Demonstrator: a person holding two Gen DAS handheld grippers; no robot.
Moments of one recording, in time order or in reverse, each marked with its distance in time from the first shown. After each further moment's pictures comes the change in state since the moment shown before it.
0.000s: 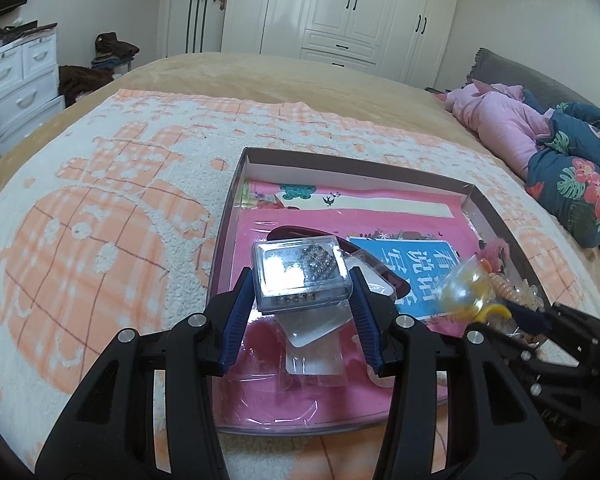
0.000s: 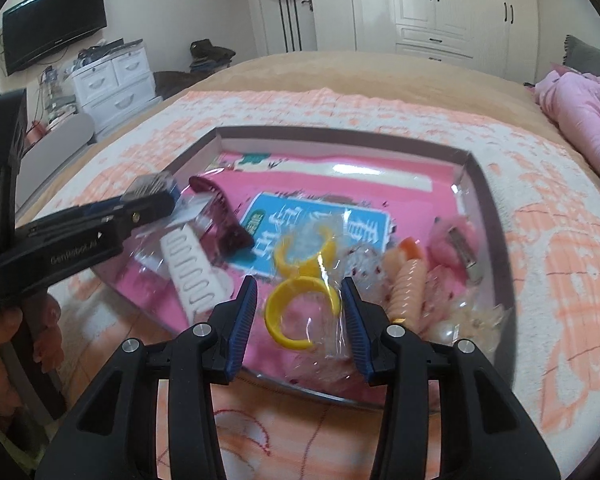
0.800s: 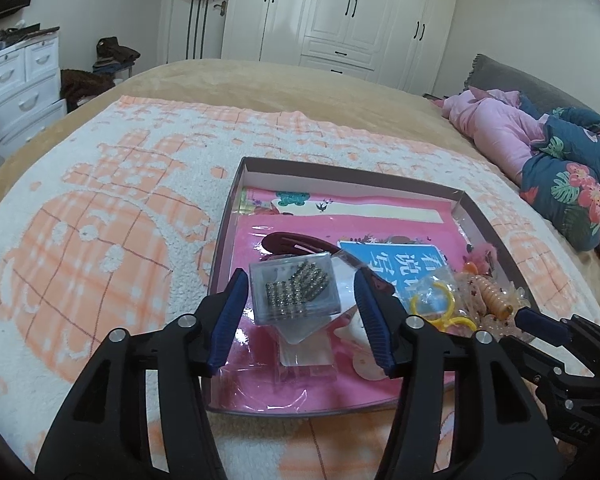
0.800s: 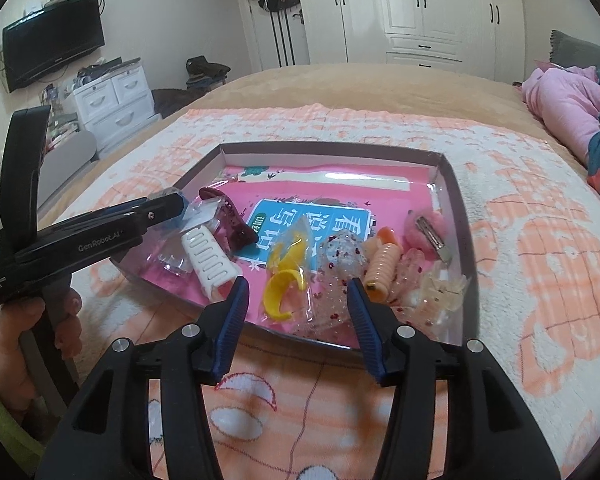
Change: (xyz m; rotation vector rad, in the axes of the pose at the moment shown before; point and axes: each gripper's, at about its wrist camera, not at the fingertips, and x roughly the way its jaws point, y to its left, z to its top) left arm -0.016 -0.005 0.001 0.006 -0.028 -0.002; right arm -0.046 -0.006 -0.013 0.047 -0.059 -0.004
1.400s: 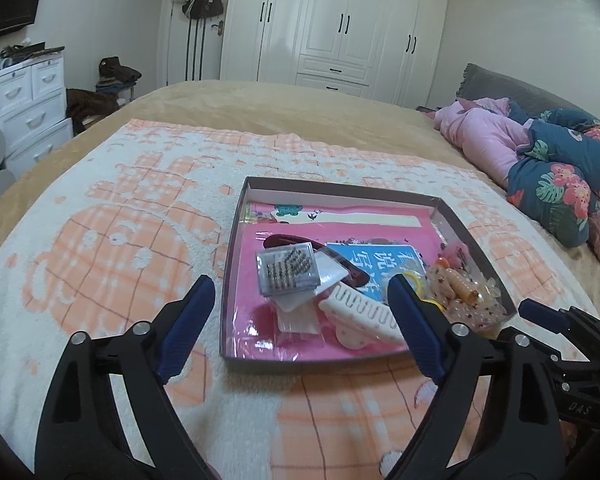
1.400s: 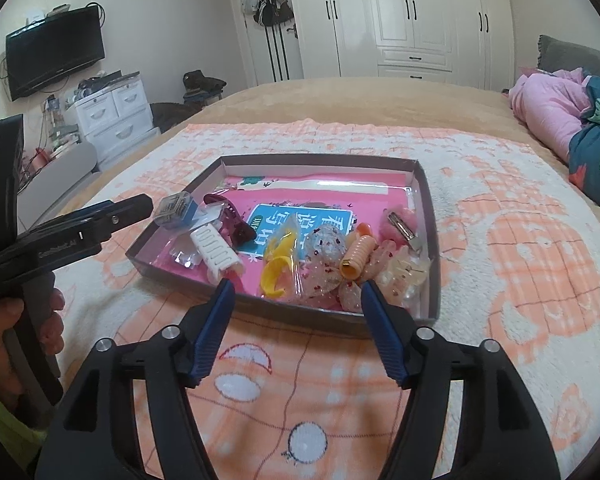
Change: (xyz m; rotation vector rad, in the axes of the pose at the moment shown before) left arm -0.056 -0.007 -0.013 0.024 -0.066 0.001; right arm -0.042 -0.002 -0.017 0.007 -0.057 -0.018
